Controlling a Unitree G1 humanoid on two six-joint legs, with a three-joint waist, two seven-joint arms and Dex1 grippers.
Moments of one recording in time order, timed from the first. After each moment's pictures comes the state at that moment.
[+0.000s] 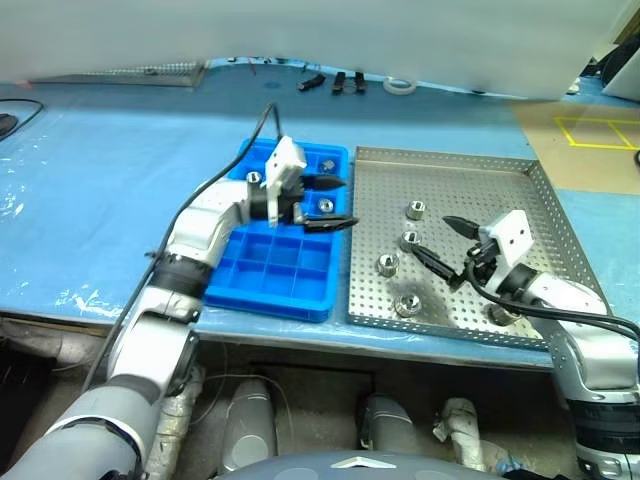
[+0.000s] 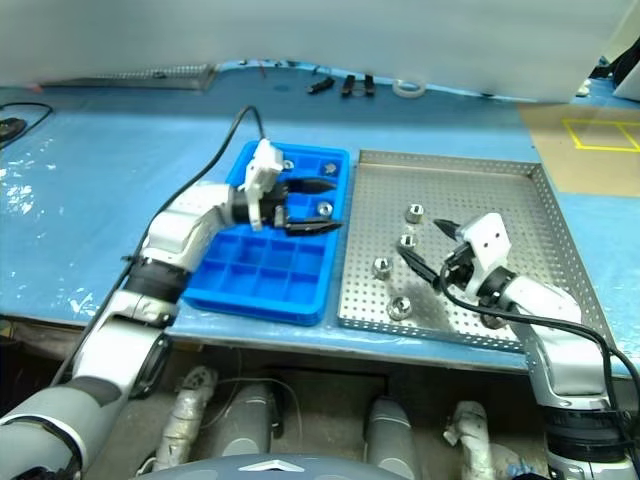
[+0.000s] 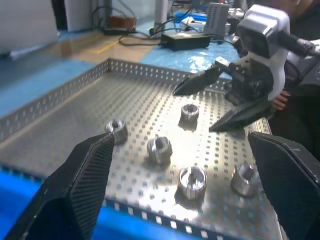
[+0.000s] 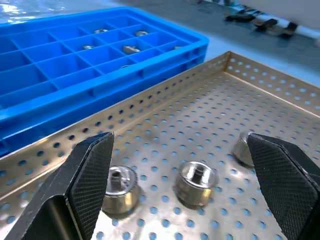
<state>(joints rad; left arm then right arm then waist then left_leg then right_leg) -0.92 0.26 -0.17 0.46 -0.33 0.27 -1.22 -0.04 -0.61 -0.20 -0.32 0.37 0.39 0.67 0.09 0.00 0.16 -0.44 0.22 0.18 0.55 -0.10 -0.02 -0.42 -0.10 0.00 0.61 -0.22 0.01</state>
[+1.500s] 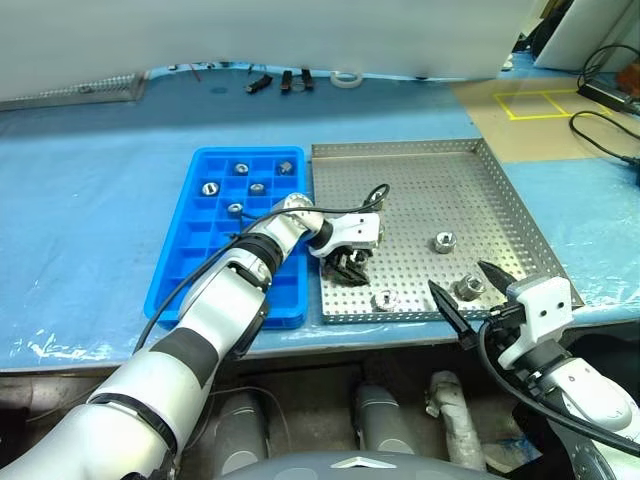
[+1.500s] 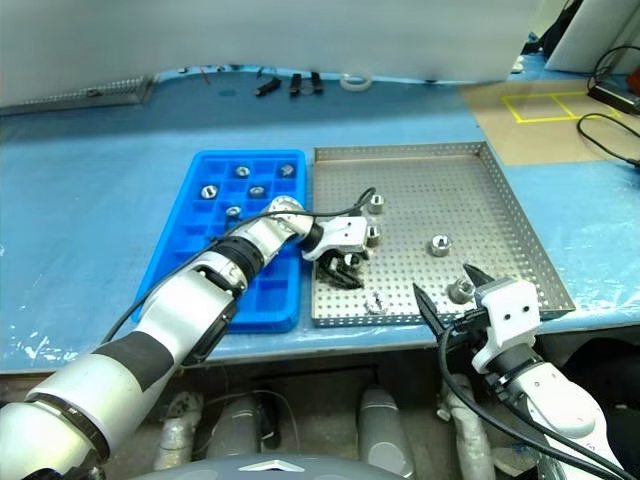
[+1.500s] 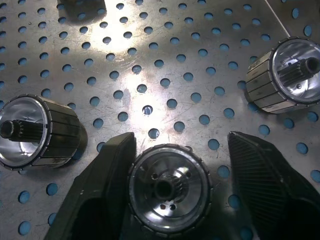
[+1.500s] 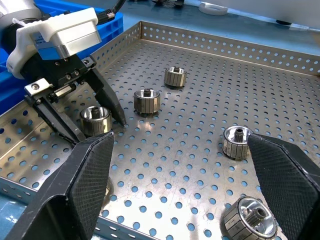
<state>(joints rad) -1.19 0.00 -0.36 1.29 0.26 -0.26 -1.22 0.43 -0.43 -0.27 -0.81 0.35 0.45 0.38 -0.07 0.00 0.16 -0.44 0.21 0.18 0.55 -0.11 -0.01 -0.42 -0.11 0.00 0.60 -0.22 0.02</state>
